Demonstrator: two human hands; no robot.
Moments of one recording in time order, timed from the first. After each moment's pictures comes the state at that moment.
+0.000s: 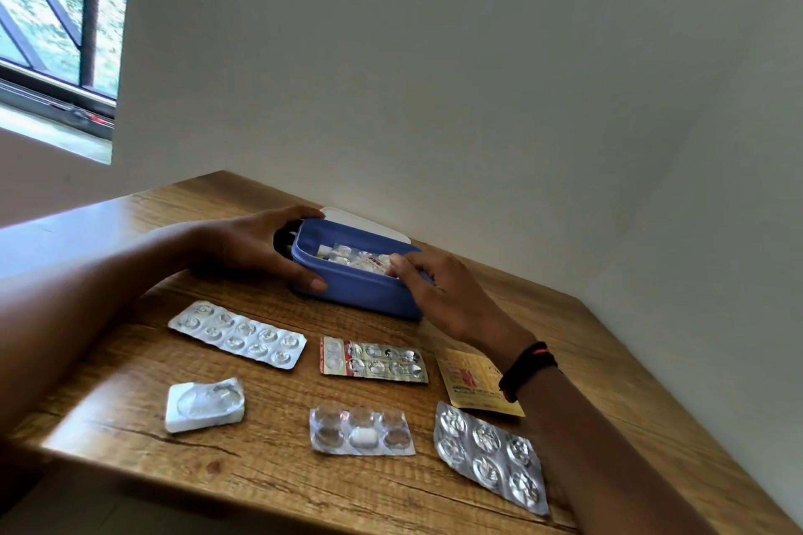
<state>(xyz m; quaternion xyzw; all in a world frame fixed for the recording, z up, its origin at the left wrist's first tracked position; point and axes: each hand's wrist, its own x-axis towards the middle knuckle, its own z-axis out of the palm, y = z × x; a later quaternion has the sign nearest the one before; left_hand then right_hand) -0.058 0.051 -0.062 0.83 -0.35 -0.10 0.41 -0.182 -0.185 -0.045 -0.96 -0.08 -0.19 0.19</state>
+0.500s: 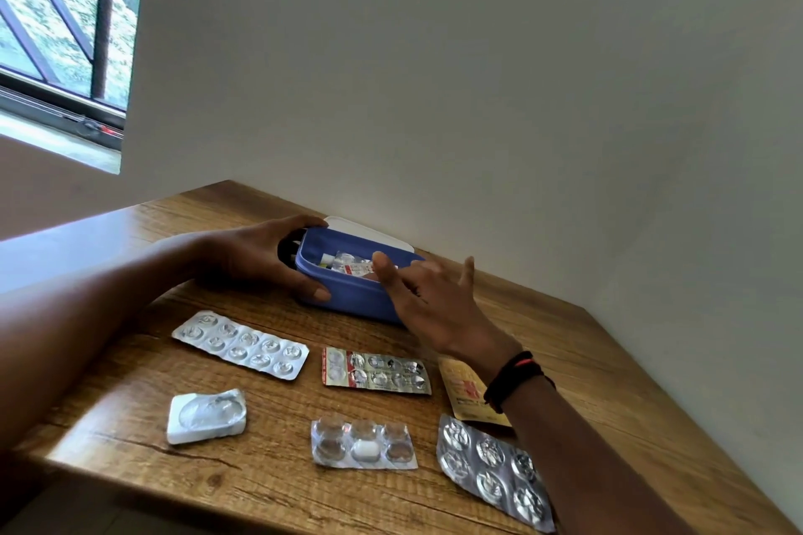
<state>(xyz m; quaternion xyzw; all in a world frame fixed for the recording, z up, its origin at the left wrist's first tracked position) -0.055 0.050 -0.062 0.84 -0.35 -0.10 0.41 -0.179 -0.168 -0.050 -0.97 -0.04 -0.18 0.13</state>
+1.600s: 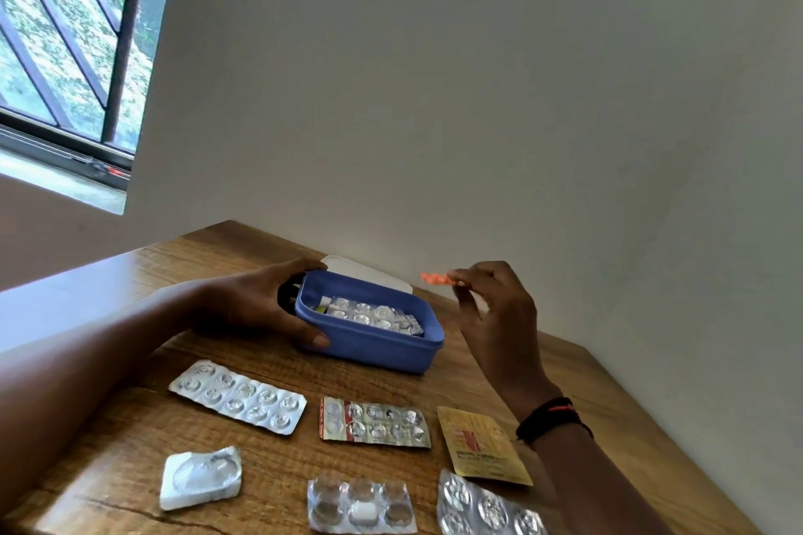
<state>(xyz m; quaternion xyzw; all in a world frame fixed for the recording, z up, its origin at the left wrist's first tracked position) -0.047 0.051 -0.065 0.83 -0.36 -0.11 0.42 -0.185 -0.214 -0.029 -0.84 -0.10 -0.53 0.08</state>
